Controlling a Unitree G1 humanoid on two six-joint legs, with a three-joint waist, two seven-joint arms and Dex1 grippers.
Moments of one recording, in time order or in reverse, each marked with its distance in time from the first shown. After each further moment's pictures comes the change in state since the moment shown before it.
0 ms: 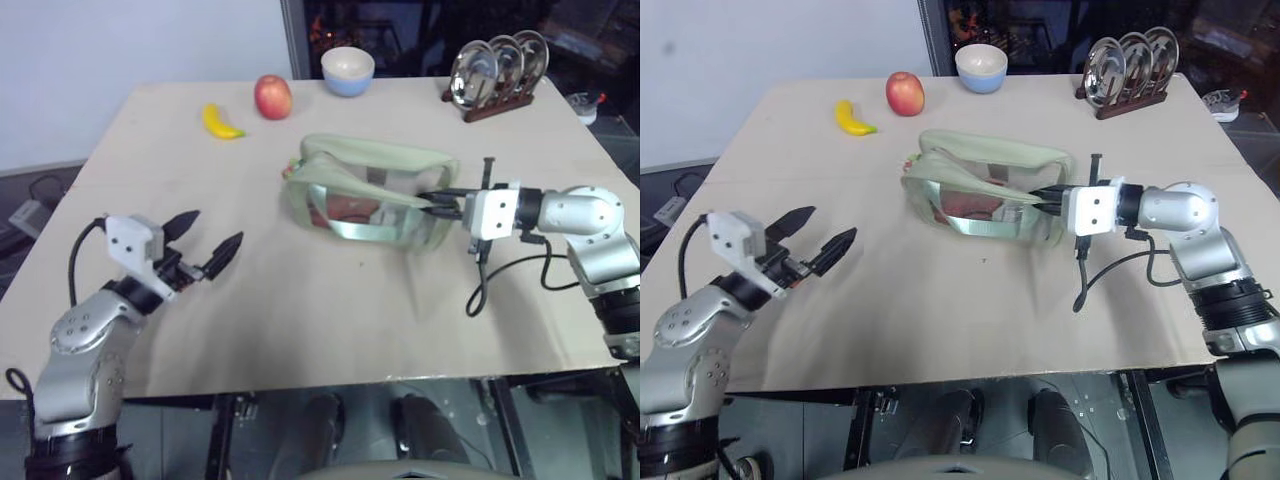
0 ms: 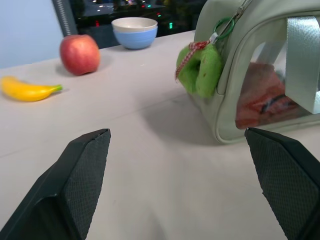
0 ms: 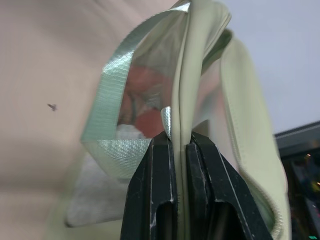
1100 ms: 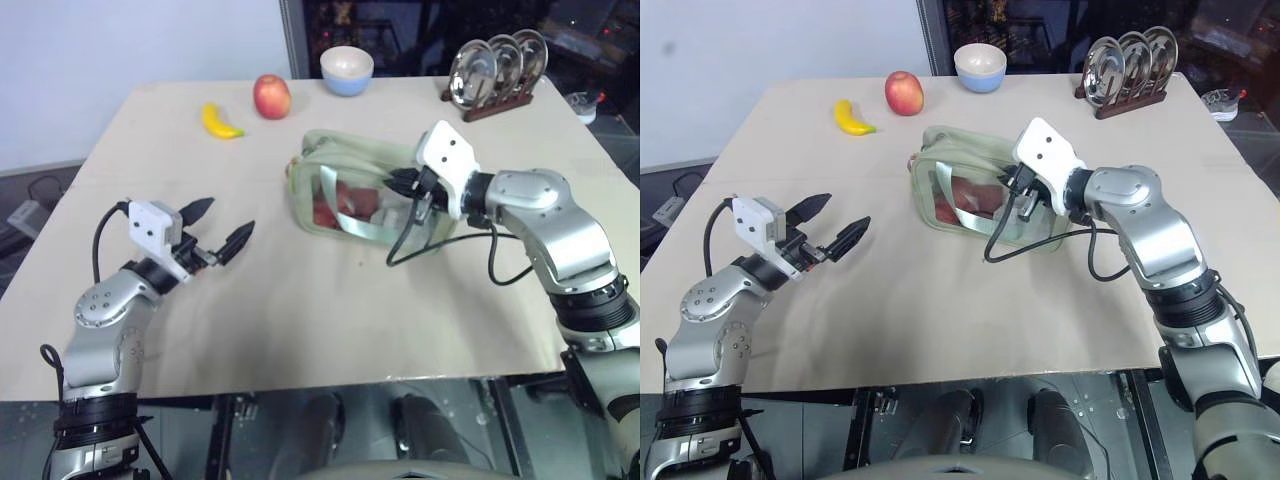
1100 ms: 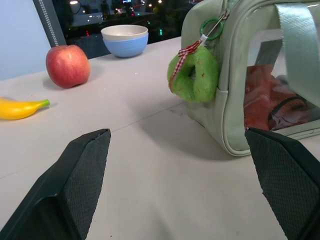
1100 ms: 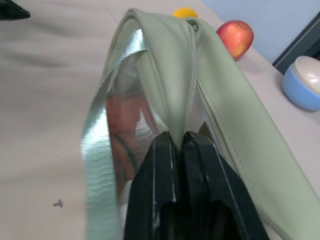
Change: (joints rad) left arm -0.104 -0.022 -0.052 0.122 0.062 -0.084 -0.039; right arm -0.113 0.165 0.053 -0.362 0.089 1.021 -0.203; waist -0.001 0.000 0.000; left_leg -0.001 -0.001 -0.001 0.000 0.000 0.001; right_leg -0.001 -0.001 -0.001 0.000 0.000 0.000
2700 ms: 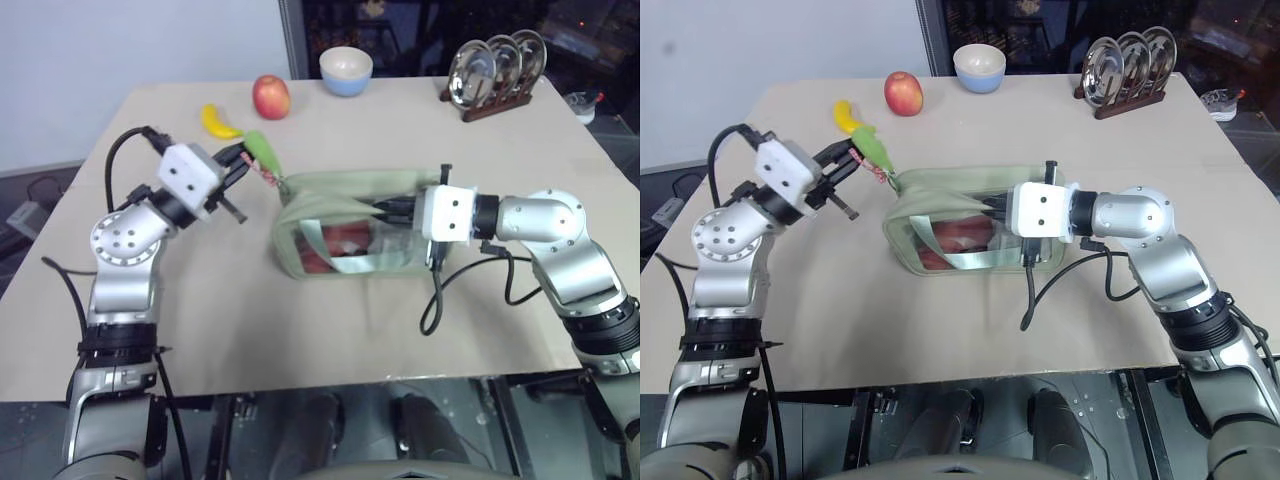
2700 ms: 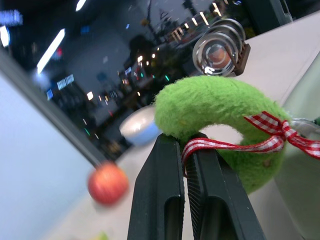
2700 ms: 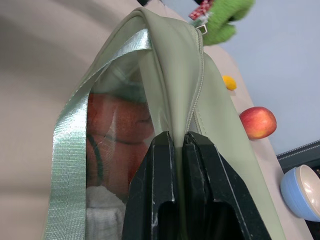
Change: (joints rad) left arm -0.387 0.043 -0.184 0.203 0.363 -0.458 -0.002; right arm 0.123 -0.028 0.013 -0.036 -0.105 -0.508 0.178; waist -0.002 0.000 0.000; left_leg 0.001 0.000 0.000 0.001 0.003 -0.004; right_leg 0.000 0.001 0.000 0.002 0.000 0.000
